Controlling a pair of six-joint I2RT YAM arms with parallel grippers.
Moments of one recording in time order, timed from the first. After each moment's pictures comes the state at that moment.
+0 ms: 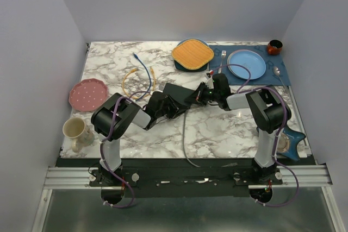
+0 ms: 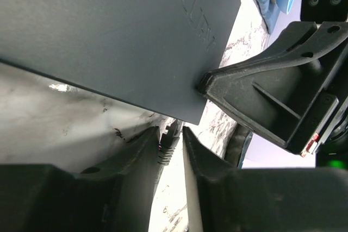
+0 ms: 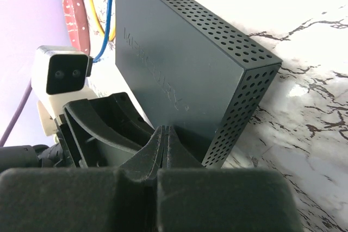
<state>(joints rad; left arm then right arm) -0.59 1.91 0.66 0.77 0.26 -1.30 0.41 1.97 0.92 0.47 -0.58 0.93</state>
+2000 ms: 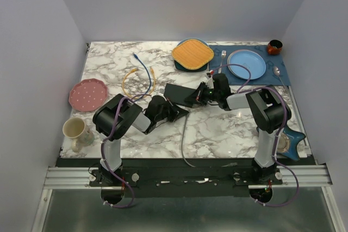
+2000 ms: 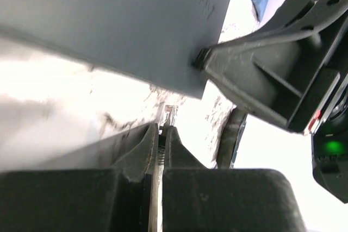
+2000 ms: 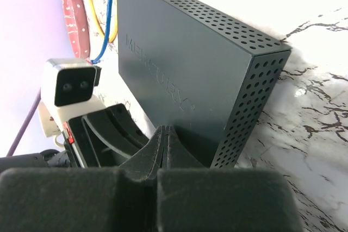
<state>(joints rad) -0.61 1.95 0.61 0.90 0.28 -1.33 0.41 1.97 0.92 0.47 -0.58 0.93</state>
